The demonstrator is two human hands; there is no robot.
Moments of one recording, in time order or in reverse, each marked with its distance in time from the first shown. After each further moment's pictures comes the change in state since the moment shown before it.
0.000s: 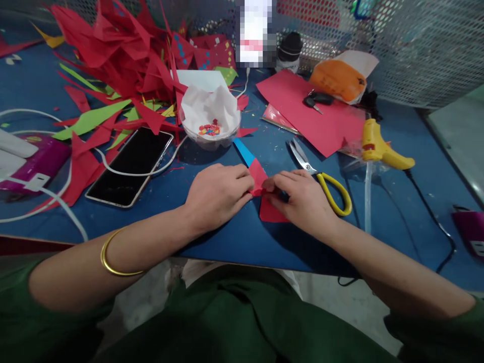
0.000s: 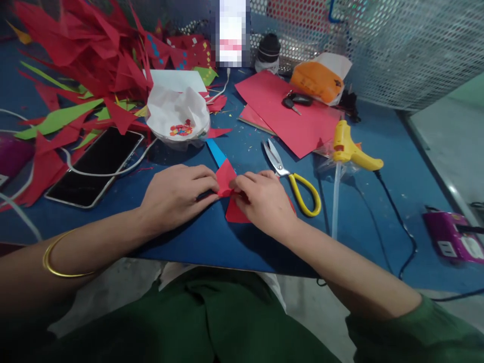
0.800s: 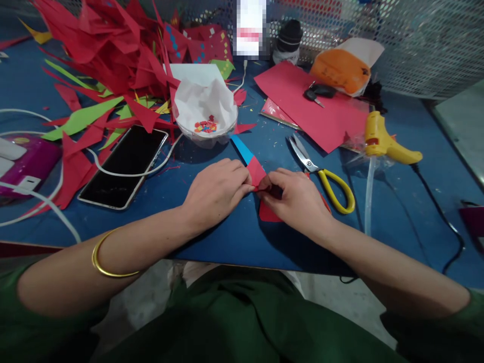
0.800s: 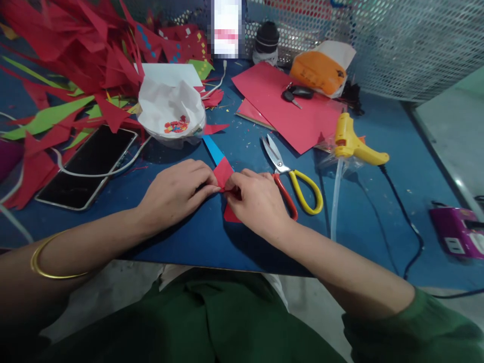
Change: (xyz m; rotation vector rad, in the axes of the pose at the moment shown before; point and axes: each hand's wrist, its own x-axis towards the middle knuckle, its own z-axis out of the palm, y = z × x) left_hand 0.005 -0.004 0.010 -0.162 -0.030 -0.081; right_hand 0.008 -0.013 0.004 0.139 -0.006 0.196
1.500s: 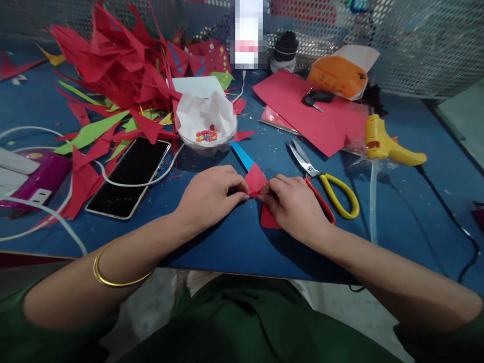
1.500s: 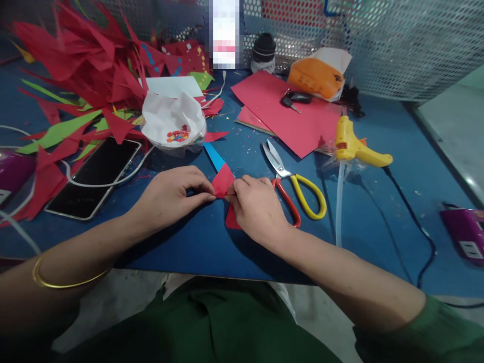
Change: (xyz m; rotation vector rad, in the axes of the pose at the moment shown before) left_hand 0.003 -0.004 -0.015 -0.269 -0.070 -0.221; right_hand 0.000 -0.002 0.005 -0.116 -0.070 0.032
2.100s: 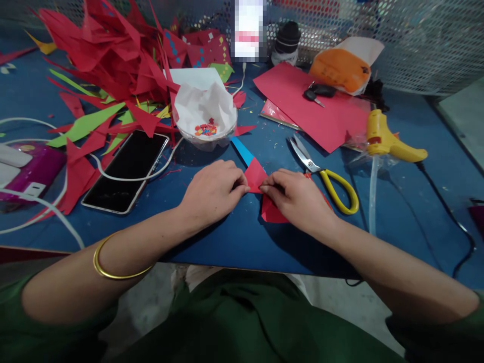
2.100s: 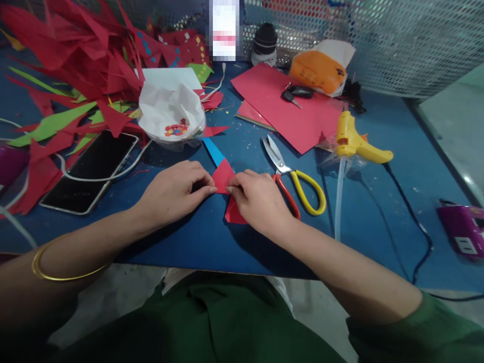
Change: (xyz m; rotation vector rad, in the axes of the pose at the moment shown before) left_hand 0.003 0.001 0.007 0.174 -0.036 -0.021; right_hand 0.002 0.006 -0.007 0.191 0.014 0.046
